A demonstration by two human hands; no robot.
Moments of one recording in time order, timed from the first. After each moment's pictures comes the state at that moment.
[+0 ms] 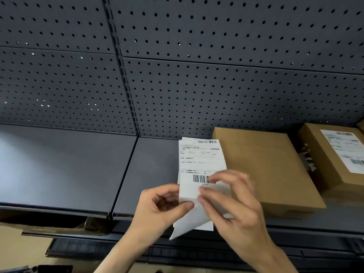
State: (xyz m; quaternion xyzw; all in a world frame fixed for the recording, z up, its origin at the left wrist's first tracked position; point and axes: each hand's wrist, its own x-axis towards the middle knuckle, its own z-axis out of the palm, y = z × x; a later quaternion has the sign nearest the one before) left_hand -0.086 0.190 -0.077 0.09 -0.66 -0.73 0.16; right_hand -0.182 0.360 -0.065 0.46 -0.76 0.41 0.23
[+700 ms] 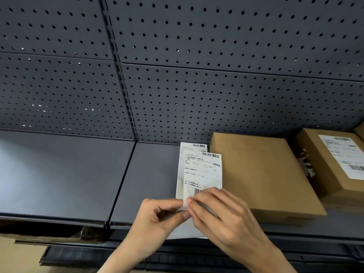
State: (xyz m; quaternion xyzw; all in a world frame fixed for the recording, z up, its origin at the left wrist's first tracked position) left_hand -0.087 0.184 -0.068 0.06 -0.73 -0.67 0.14; right_hand -0.189 0.348 -0.059 0.60 -0.71 0.24 0.27
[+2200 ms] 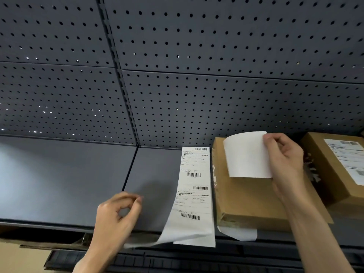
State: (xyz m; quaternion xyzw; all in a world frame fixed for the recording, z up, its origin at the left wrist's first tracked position) left_hand -0.069 0.119 -0.099 0.28 -0.83 -0.41 0.25; right_hand -0.305 0.366 -0.019 0.10 -0.76 0.64 0.03
